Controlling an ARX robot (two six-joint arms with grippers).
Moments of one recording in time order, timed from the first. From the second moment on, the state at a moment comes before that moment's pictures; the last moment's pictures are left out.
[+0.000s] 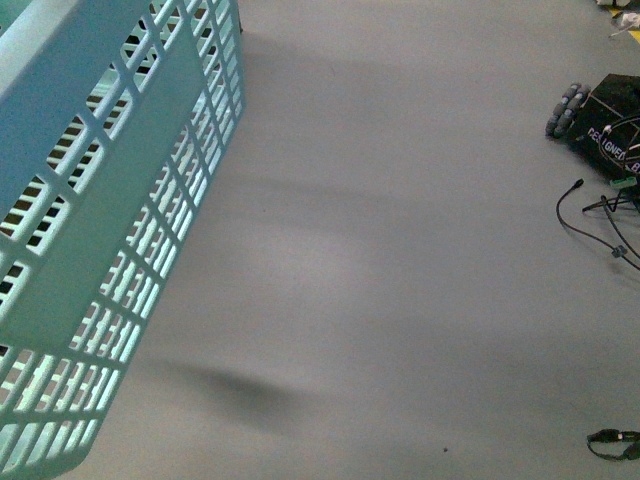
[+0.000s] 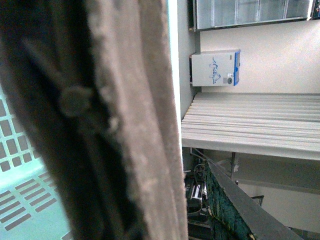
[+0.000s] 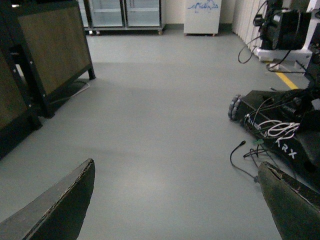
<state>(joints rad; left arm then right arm) -0.14 0.95 0.76 -0.05 -0.04 -1.46 0.00 0.00 0.02 0.00 0.00 0.00</state>
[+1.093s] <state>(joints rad) -0.14 0.95 0.76 -0.05 -0.04 -1.46 0.00 0.00 0.02 0.00 0.00 0.00</state>
